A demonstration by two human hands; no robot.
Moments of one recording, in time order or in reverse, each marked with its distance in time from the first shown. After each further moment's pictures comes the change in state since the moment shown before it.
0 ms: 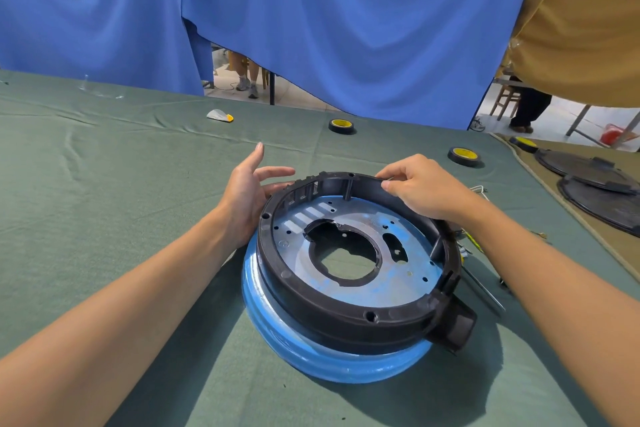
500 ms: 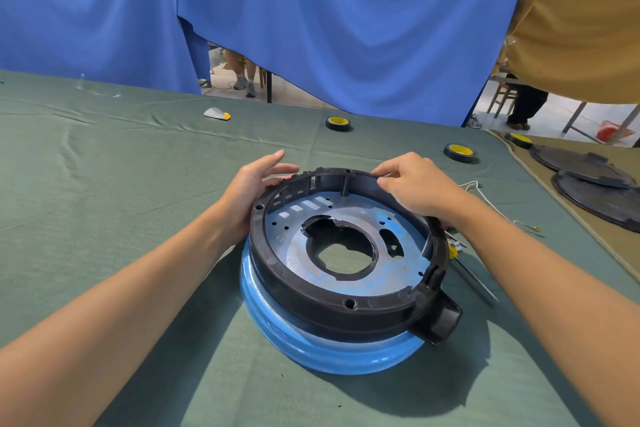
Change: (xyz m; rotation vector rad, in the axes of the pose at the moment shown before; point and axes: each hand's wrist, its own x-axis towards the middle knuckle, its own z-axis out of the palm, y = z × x) left_hand -0.005 0.002 0.003 0.001 -0.112 0.053; right_hand -0.003 -0.003 0.004 -0.008 0.025 0.053
